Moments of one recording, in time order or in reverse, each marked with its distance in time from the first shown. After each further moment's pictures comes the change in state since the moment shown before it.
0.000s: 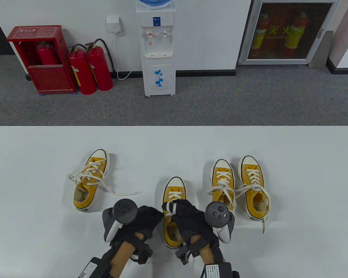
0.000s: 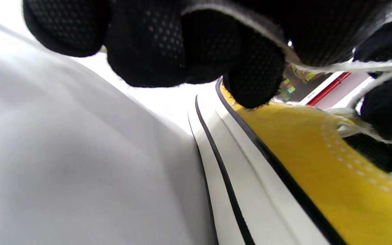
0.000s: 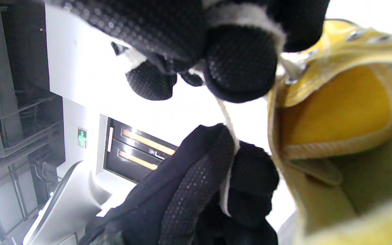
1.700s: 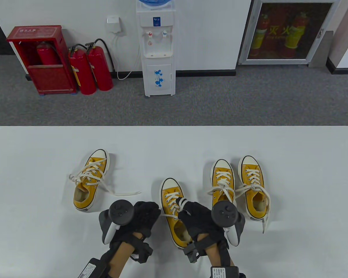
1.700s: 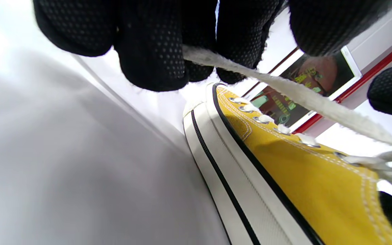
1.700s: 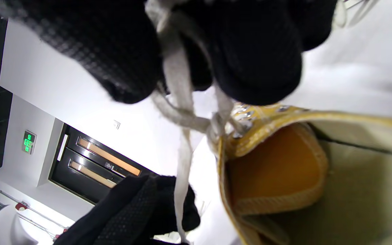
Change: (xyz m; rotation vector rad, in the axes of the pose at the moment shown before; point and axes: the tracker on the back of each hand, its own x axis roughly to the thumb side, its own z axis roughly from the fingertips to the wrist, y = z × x) left_hand -0.007 0.004 0.002 0.065 0.016 0.059; right_hand -0.001 -0.026 0.009 -0.096 0.138 0.176
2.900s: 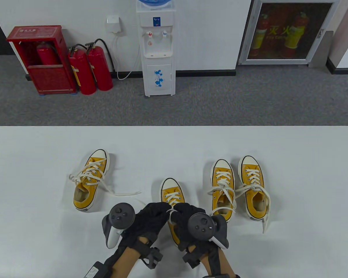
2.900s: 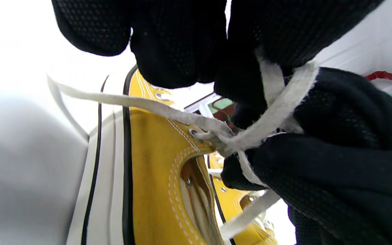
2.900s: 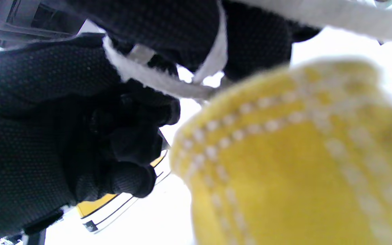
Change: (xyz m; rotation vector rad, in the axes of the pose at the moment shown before) left_hand 0.028 -0.008 0.015 -0.037 -0.102 0.238; right_hand 0.034 0.030 0.015 0.056 -0.308 0.439
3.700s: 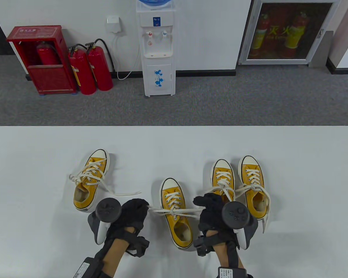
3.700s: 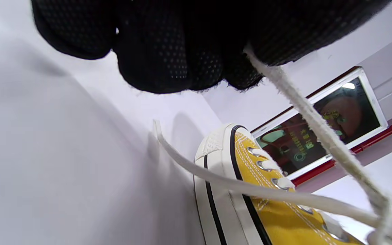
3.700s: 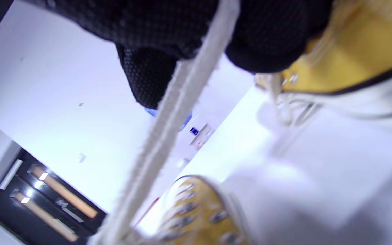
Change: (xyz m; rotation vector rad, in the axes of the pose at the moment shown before) left_hand -0.044 0.037 -0.012 0.140 0.206 -0.100; right_hand -0.064 -0.046 0.011 -0.248 0.450 -0.211
